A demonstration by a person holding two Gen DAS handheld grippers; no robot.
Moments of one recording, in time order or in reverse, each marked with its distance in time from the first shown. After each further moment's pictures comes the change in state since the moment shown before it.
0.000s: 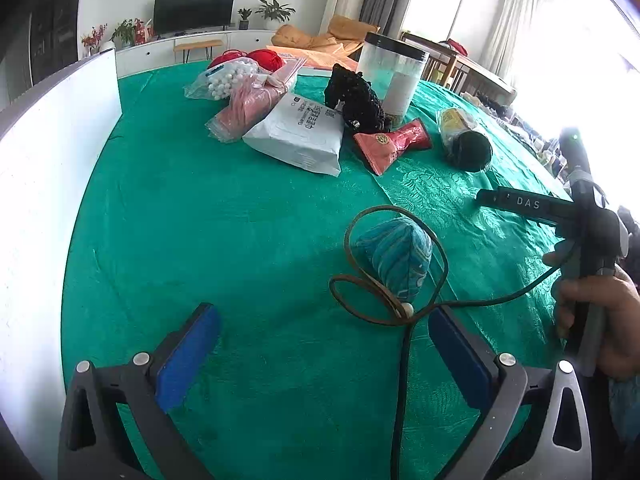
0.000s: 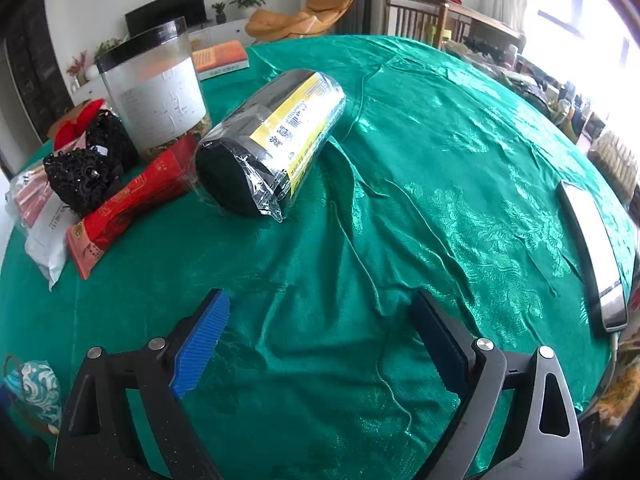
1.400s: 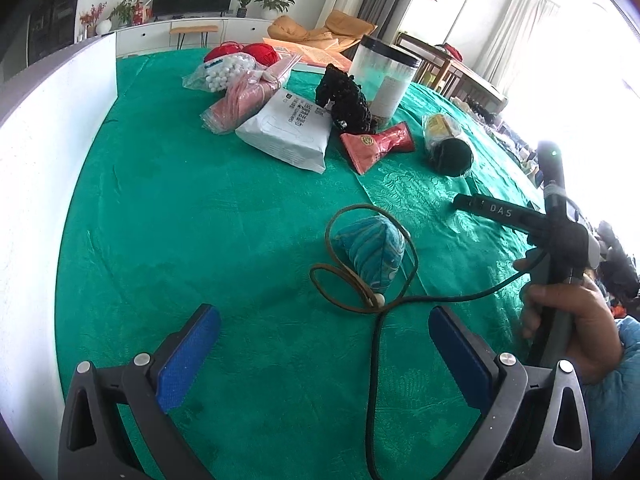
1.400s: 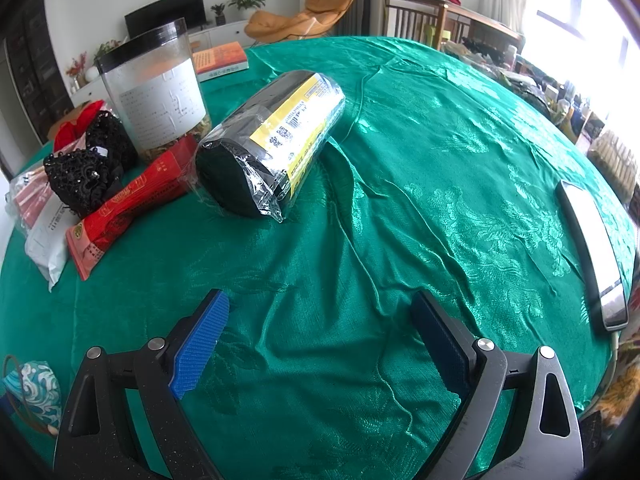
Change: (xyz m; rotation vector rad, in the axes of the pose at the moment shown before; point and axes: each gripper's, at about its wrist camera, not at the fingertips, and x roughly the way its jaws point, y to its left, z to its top) left arm -0.015 0.002 0.001 -0.058 0.026 -0.078; right arm 0.000 0.002 -0.001 -0.001 -0.002 0.001
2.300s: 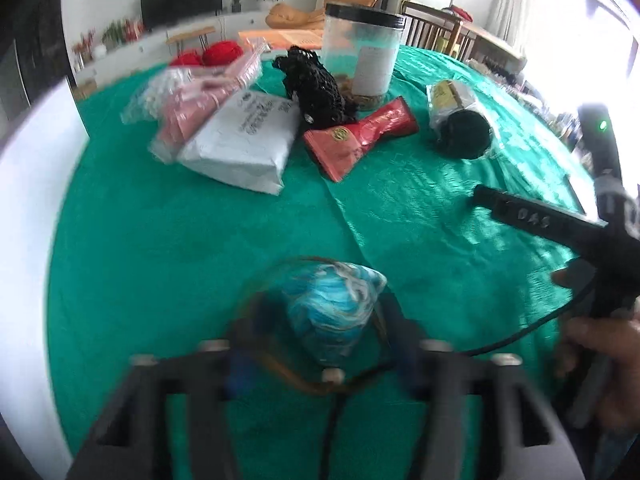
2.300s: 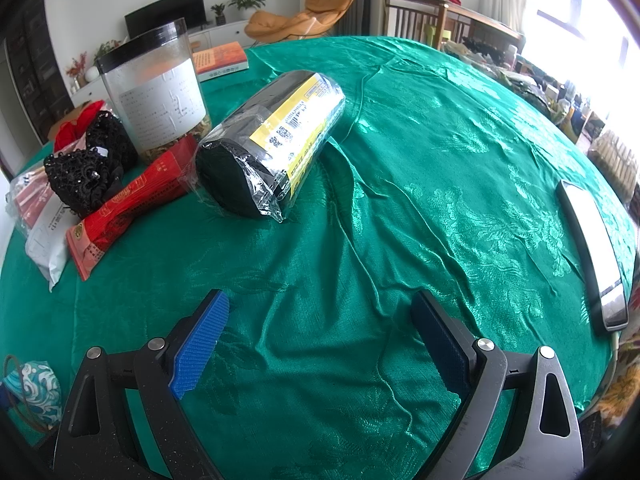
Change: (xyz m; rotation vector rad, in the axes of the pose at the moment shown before) left arm 0.054 -0.056 0.033 0.127 0.086 0.179; right arm 0.000 0.001 -0.001 0.001 -0.001 0.003
